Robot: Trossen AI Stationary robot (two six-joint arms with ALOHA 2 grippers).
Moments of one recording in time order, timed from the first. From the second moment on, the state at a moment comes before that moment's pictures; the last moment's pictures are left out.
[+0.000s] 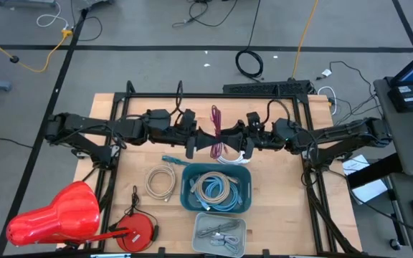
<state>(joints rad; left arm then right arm) -0.02 1.41 1.19 0.20 0.07 -0.74 0.06 1.26 0.89 0.56 0.09 0.75</state>
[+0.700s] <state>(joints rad) -0.04 1.44 1.24 0.12 0.15 -0.76 0.04 1.26 0.89 0.54 0.06 0.72</state>
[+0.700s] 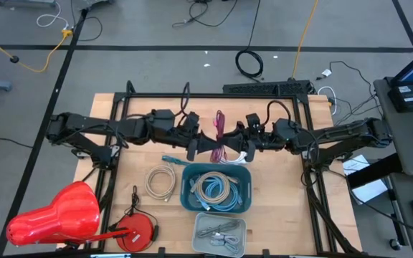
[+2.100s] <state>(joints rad) -0.51 1.27 1.24 0.11 0.08 -0.63 0.63 1.85 1.71 -0.41 0.11 0.72</state>
